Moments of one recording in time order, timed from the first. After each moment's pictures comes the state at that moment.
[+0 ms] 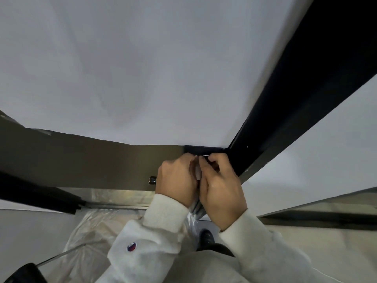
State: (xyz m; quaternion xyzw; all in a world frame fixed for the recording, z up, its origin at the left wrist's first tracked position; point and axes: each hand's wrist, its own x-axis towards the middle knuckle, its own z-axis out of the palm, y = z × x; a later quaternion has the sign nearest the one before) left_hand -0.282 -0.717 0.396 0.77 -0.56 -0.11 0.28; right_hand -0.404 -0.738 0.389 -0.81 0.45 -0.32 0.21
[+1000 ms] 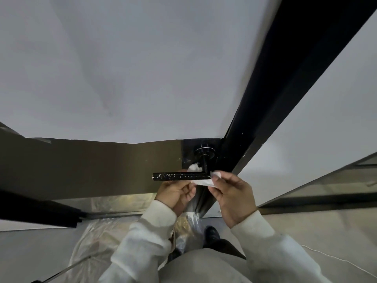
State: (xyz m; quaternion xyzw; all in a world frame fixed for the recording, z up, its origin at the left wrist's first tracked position) left_hand -0.272 -0.691 0.332 0.47 0.01 -0.67 0.58; right_hand -0.418 -0.709 0.372 -0.21 0.51 -0.48 0.68
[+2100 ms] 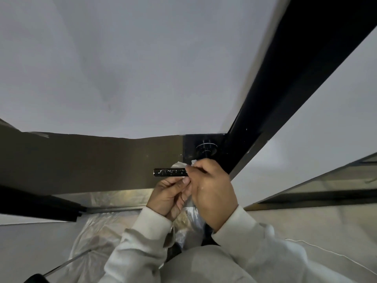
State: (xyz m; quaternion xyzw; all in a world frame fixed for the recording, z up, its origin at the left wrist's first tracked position) left_hand -0.262 -0.666 0.329 0.36 -0.09 -0.69 0.63; right_hand -0.386 -0.699 0.396 -0.85 0.40 -0.30 0.17
